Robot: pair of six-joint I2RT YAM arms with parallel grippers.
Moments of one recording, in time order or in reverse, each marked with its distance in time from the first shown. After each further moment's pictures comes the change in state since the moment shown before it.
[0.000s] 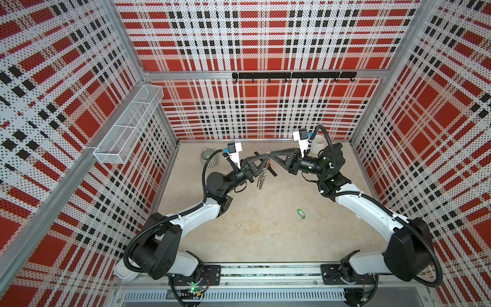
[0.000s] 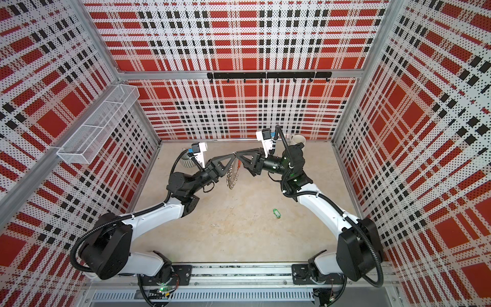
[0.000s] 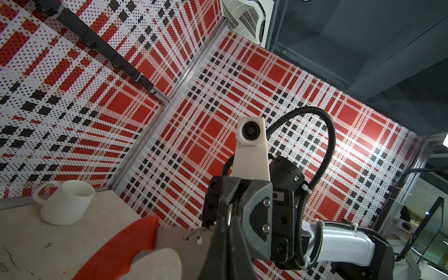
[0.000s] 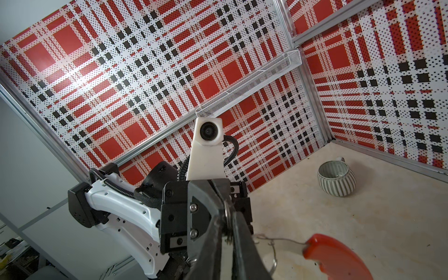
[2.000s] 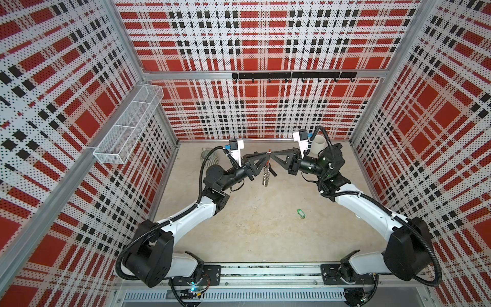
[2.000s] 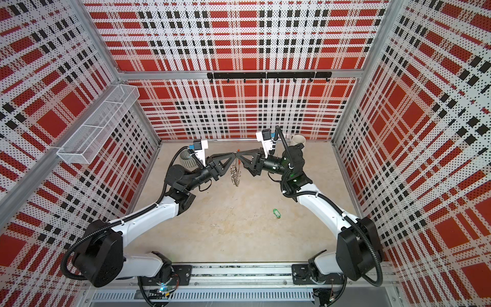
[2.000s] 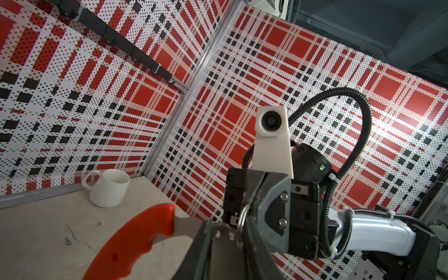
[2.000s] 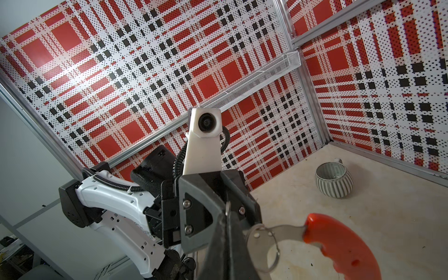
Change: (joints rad) left arm 0.028 -0.064 0.056 -0.280 0.035 0.190; right arm 0.000 0.004 -0.013 0.019 -0.006 -0.011
